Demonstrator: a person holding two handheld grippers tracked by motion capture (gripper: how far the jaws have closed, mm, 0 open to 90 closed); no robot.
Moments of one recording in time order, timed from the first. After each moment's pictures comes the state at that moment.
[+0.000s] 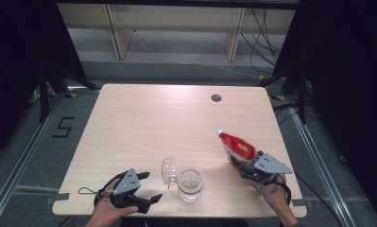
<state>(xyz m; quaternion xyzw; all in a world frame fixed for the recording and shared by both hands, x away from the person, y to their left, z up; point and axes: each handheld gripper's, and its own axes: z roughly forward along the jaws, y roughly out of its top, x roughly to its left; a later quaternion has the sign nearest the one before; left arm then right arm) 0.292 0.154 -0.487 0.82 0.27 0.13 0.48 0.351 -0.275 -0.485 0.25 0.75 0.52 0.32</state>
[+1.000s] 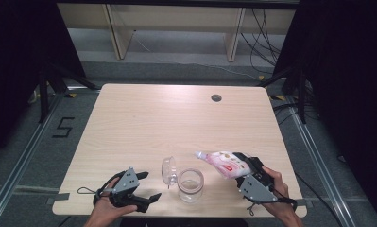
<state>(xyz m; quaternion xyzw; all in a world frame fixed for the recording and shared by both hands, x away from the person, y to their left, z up) 0.296 0.158 -0.489 0.82 0.28 0.12 0.48 0.303 -0.242 -0.450 0.03 0.81 0.35 0.48</state>
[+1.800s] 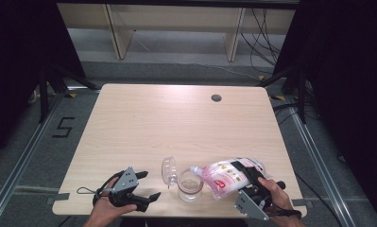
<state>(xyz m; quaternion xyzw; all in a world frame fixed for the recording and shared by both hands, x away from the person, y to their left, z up) 0.296 0.159 -0.489 0.82 0.29 0.12 0.49 0.278 -0.232 -0.448 -0.07 0.81 0.26 0.52</state>
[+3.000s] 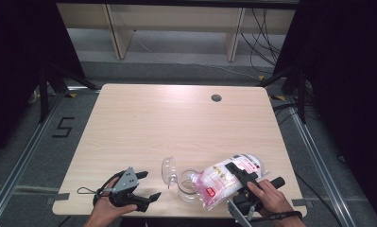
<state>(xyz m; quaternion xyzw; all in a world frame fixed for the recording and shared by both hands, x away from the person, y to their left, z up) 0.297 0.158 -0.489 0.82 0.27 0.13 0.48 0.272 -0.213 -0.444 -0.20 0.79 0.12 0.56</state>
